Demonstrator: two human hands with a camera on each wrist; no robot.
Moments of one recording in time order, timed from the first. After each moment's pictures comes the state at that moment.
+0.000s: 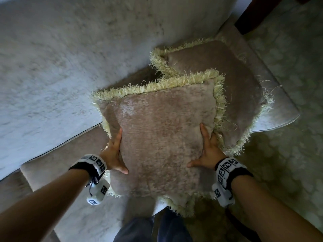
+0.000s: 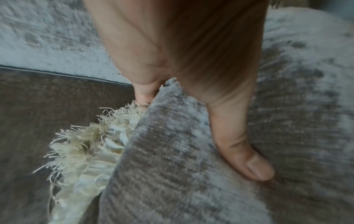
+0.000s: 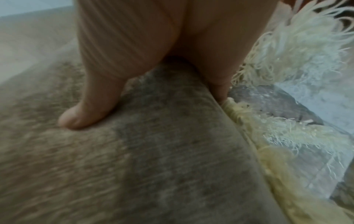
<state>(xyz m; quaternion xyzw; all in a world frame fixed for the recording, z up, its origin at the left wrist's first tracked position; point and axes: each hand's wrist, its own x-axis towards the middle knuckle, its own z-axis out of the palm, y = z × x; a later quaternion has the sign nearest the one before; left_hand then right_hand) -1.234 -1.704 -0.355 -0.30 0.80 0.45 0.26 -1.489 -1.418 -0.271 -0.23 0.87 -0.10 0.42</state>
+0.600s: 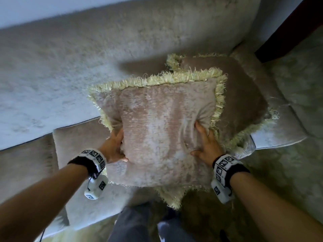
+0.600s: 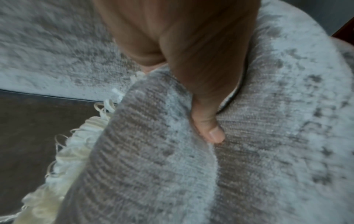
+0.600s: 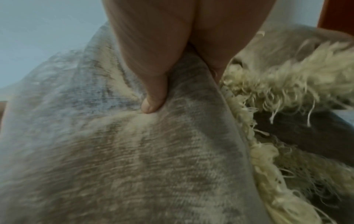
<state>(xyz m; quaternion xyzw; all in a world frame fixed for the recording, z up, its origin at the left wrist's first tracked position) -1.187 -1.606 -0.260 -0.34 0.86 0.37 0.10 -1.486 -1.373 -0.217 -0.41 0.84 -0.13 0.33</state>
